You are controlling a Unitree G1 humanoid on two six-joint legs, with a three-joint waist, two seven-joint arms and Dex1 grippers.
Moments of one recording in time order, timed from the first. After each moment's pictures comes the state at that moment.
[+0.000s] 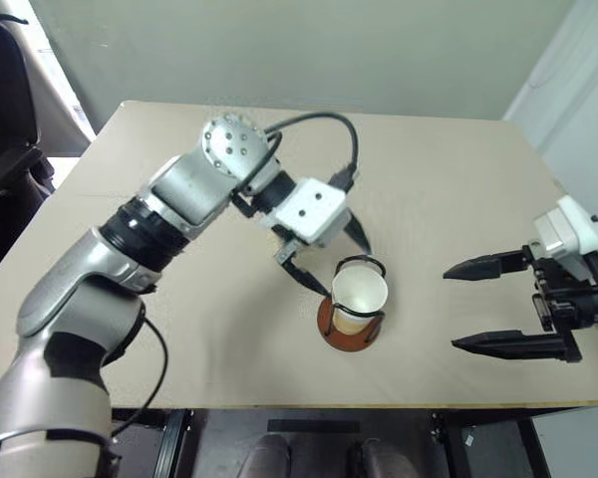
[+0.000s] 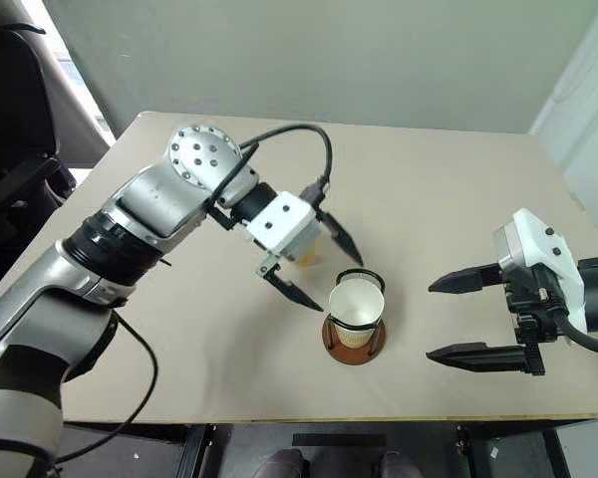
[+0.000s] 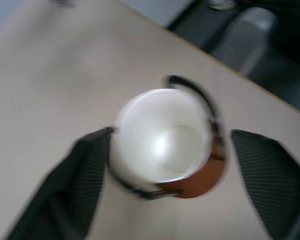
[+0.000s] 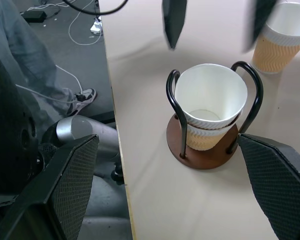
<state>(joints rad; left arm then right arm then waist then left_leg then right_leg) -1.31 0.71 -0.64 0.27 -0.41 -0.02 -1.56 -0.26 -1.28 -0.41 -0.60 1.03 0.96 1.18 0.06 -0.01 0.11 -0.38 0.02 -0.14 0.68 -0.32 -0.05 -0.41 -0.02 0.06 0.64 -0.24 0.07</state>
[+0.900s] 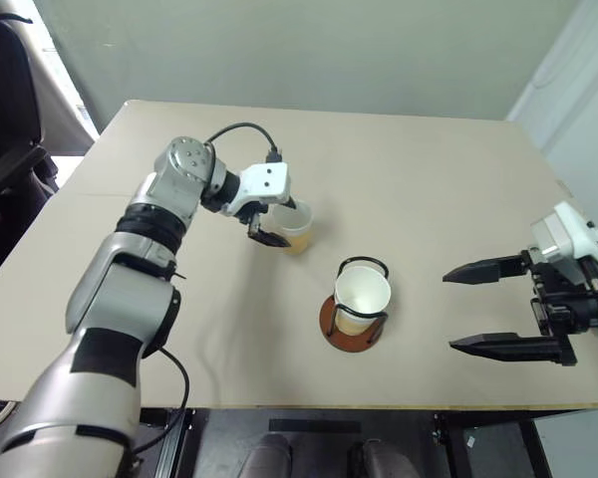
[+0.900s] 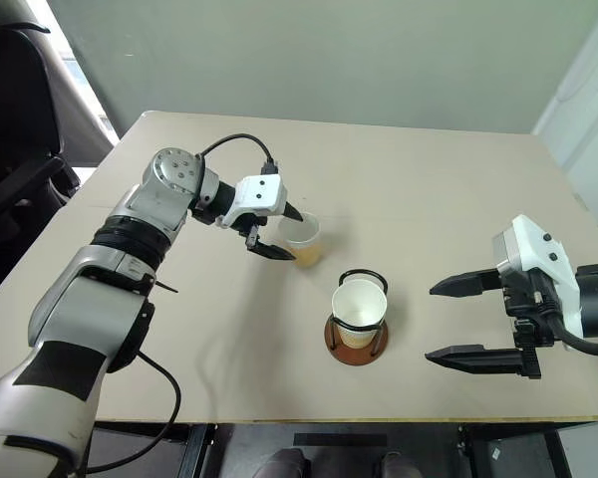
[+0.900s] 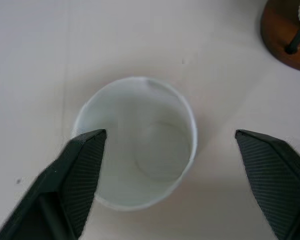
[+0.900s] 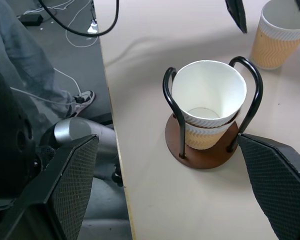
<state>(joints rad) -1.31 0.55 -0.43 1.06 0.10 -0.25 -1.41 -0.22 -1.28 -0.42 -0.62 1.05 0.96 1.14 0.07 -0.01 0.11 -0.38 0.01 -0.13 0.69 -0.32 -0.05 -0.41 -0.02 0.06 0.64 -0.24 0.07</state>
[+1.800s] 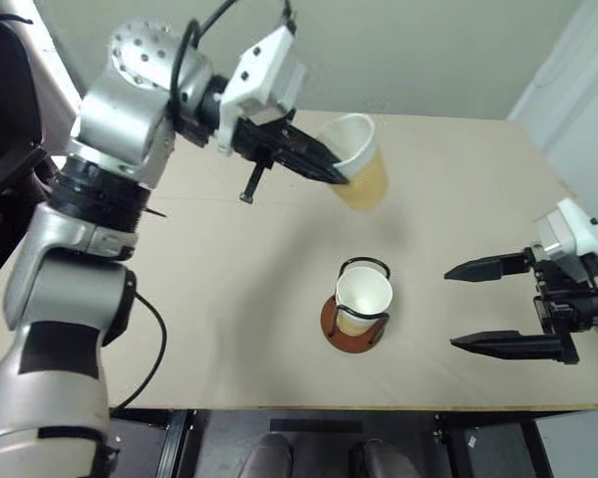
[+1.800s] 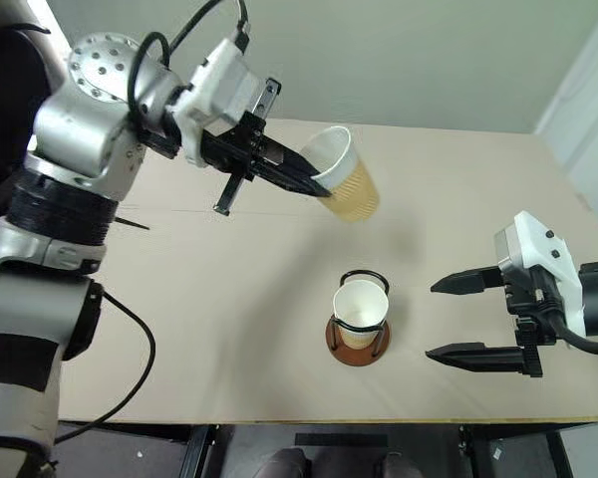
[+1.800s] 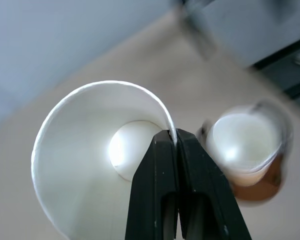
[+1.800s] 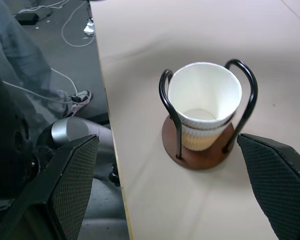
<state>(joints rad) -1.41 0.80 -0.49 0.26 -0.63 0.17 -1.58 -0.23 -1.30 -0.43 -0.60 1.05 0.96 1.13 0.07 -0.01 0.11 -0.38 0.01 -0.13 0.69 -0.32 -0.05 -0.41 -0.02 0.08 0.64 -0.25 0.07</state>
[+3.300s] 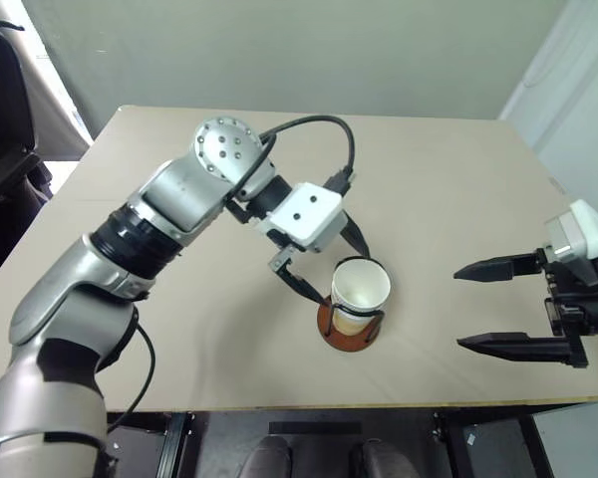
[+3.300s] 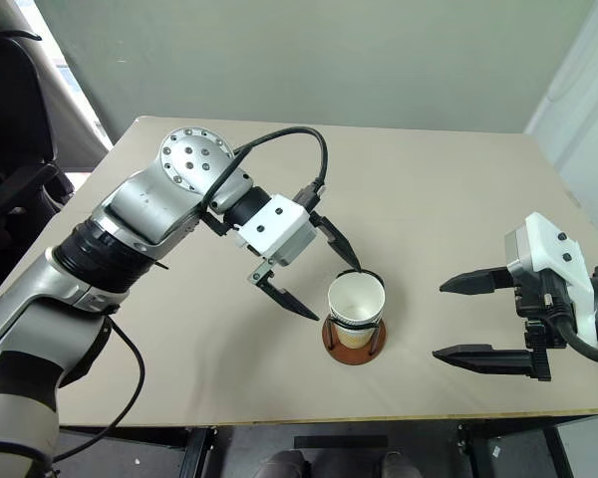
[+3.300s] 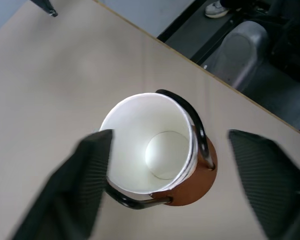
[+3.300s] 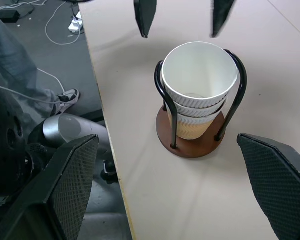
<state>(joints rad) -1.26 0.74 -0.65 0.14 -0.45 0.04 -1.59 -0.17 -1.30 -0.52 -0.63 1.05 0.99 1.12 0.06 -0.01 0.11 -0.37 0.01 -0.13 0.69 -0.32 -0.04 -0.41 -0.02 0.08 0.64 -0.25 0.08</state>
